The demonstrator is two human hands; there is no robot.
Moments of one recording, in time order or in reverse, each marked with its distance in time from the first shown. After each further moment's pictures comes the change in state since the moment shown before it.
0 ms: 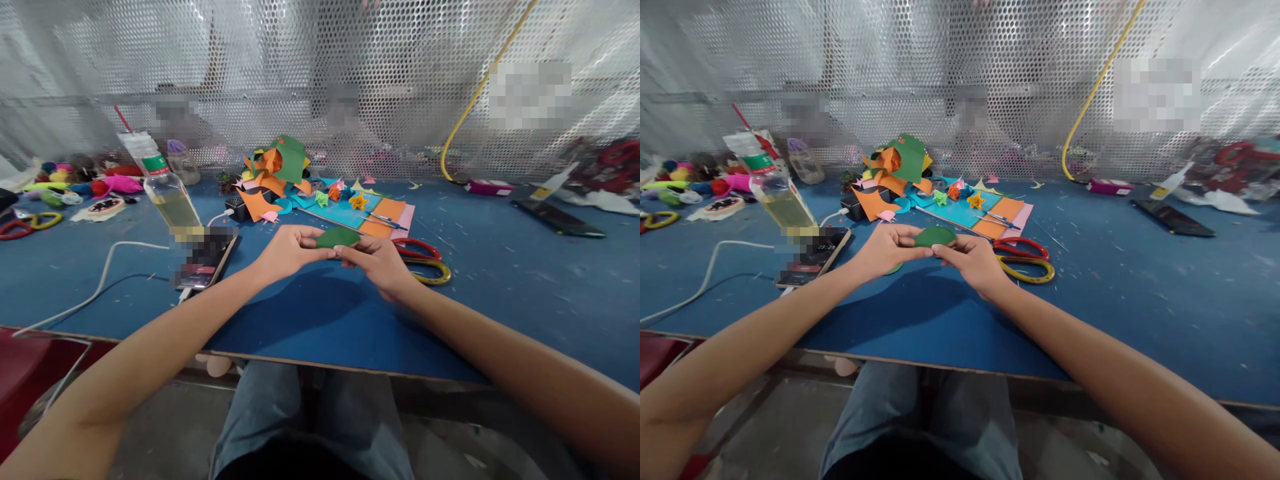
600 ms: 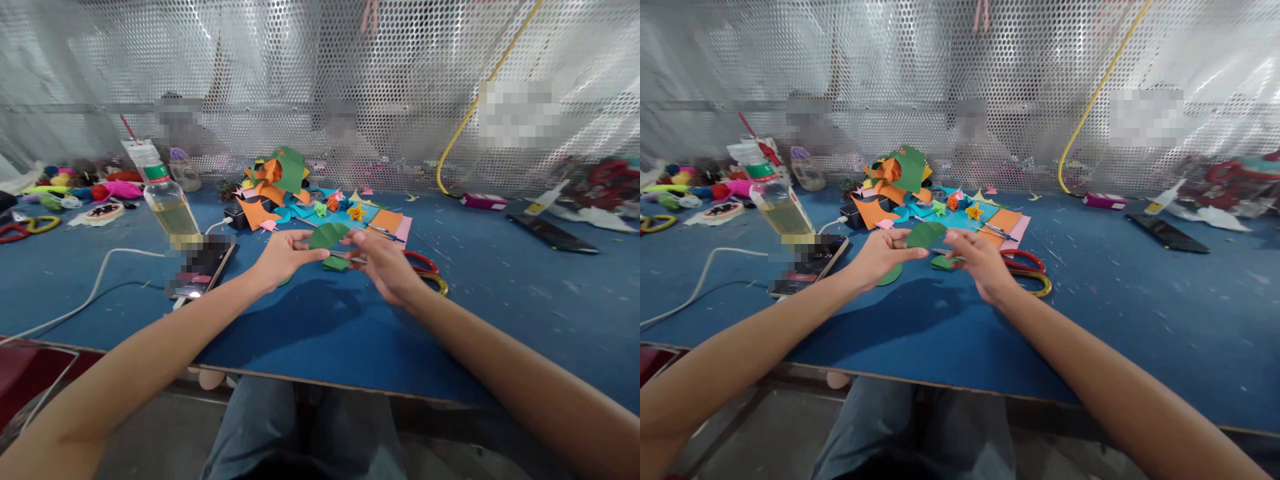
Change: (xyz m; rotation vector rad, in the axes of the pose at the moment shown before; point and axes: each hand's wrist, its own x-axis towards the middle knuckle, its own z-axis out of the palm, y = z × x) left_hand 0.004 0.001 0.000 -0.242 0.119 -0.039; right_hand 0.013 -0.008 -0.011 0.251 0.094 0.090
